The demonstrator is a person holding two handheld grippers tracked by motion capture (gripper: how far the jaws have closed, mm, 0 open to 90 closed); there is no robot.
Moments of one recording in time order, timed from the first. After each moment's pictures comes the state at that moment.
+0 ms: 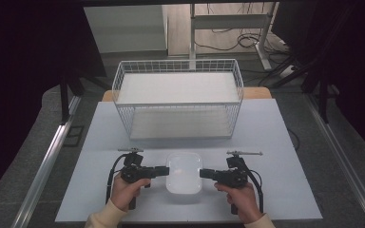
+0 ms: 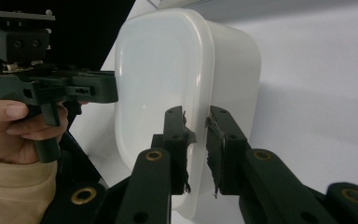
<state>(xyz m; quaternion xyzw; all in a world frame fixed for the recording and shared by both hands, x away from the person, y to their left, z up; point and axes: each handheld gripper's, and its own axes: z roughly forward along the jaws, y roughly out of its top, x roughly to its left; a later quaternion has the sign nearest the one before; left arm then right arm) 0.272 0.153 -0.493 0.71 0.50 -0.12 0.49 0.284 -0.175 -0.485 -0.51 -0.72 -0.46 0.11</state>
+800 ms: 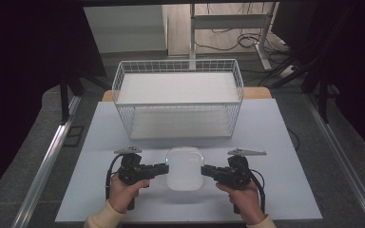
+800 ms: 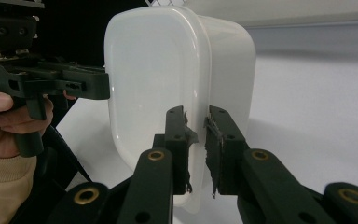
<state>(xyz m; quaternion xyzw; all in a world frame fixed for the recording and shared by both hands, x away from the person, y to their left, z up) 0.259 0.151 -0.470 0.72 0.47 -0.07 0.51 0.272 -0.173 -0.460 -0.46 -0.74 -0.49 0.04</state>
